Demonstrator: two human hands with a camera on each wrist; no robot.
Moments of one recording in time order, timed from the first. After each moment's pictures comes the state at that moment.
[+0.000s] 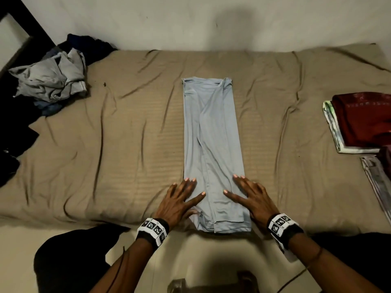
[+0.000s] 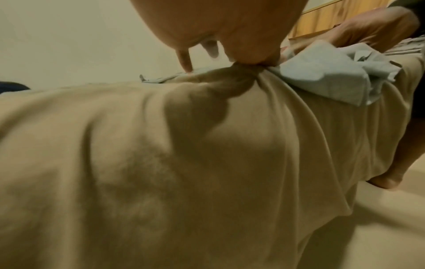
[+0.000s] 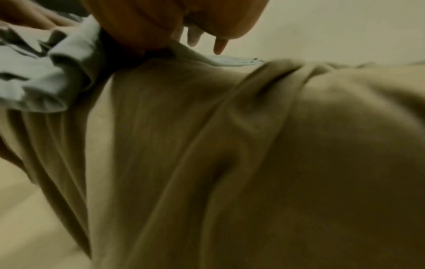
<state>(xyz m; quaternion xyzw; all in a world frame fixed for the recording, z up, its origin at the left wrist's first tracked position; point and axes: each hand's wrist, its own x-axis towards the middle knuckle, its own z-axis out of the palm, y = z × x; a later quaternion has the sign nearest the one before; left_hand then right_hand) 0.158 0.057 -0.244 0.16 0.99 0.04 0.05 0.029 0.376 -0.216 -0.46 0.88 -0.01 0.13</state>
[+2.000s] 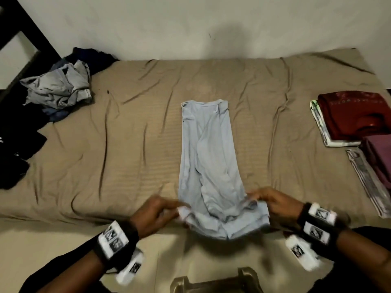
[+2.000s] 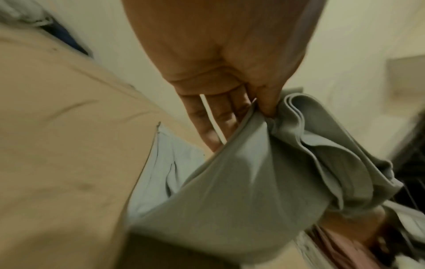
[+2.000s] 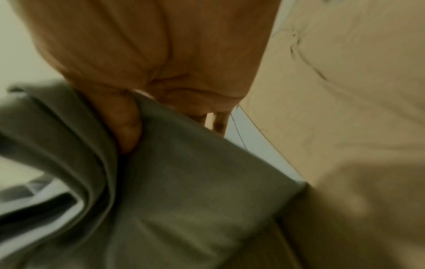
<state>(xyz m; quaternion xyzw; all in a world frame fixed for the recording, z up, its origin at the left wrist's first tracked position) 0.214 0.044 -0.076 0.12 0.86 0.49 0.07 0.052 0.399 -0.086 -0.33 0.68 -0.47 0.45</state>
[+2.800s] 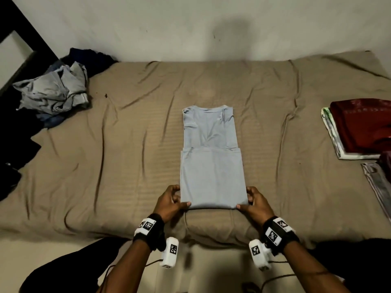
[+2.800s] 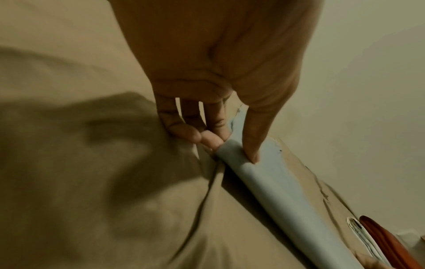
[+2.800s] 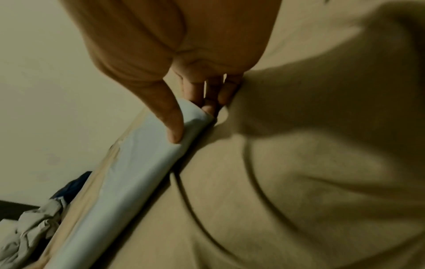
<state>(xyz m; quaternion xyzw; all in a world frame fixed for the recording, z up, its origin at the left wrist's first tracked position) 0.132 0.028 -0.238 -0.29 0.75 0.59 0.11 0.022 0.352 -0.239 0.04 0.79 -0.53 0.30</state>
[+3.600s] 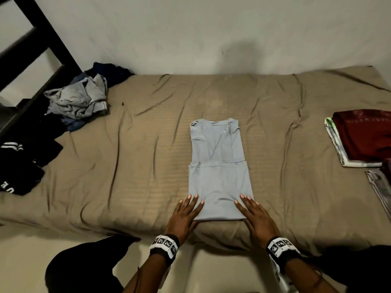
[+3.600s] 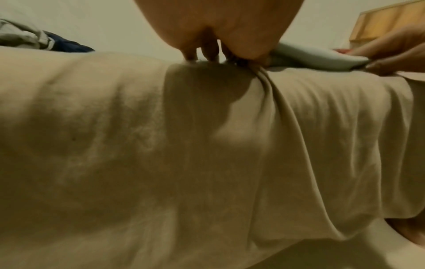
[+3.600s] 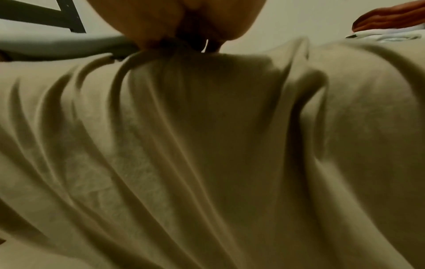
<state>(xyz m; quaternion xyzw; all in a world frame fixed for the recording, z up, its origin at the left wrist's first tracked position) 0.179 0.063 -0.259 0.06 0.98 0.18 0.04 0.061 0.376 -0.254 -0.37 0.91 -0.16 0.11</state>
